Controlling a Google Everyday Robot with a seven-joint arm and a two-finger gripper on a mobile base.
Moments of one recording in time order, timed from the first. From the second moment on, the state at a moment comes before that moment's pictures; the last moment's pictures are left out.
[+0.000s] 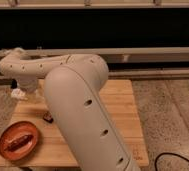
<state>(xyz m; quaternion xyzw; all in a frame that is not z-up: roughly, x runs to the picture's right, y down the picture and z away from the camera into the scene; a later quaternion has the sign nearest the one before) -0.312 0.024 0.778 -0.28 0.04 0.13 0.95</state>
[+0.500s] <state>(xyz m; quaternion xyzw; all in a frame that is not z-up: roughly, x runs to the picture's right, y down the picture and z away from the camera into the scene) -0.303 0.003 0.739 -0.27 0.03 0.13 0.95</state>
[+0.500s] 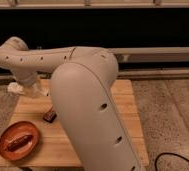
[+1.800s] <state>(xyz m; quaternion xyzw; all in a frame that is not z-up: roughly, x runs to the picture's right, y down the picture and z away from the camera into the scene) -0.342 0.085 0.695 -0.29 0.02 0.09 0.95</state>
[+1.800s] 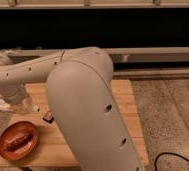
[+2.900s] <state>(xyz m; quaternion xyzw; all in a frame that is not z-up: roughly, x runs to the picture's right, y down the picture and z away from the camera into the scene) -0.360 0.118 0.698 -0.30 0.02 0.06 0.95</state>
